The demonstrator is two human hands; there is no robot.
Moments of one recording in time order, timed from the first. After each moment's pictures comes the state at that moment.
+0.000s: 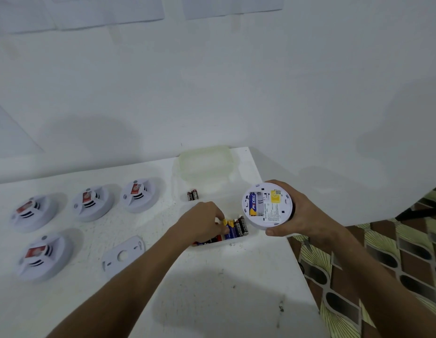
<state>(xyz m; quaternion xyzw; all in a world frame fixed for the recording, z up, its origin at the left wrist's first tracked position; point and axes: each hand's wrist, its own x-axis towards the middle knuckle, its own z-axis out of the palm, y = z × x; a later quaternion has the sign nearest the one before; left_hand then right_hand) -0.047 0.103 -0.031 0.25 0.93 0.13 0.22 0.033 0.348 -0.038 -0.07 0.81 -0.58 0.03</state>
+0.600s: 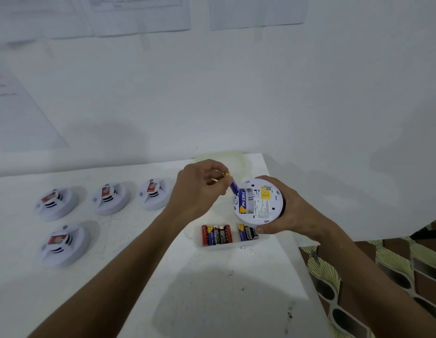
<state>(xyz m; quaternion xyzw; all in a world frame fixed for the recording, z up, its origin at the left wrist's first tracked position) -0.029 0.079 0.057 0.14 0.83 0.53 0.01 0.013 0.307 -0.007 -0.12 0.80 -0.58 0.05</state>
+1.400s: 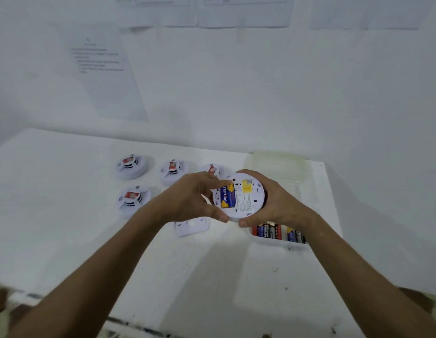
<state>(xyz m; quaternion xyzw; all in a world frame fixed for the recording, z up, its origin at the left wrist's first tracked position) -0.001 -0.059 0.052 0.20 0.91 0.35 0.09 -0.024 0.170 0.014 -0.26 0.78 -0.55 0.14</state>
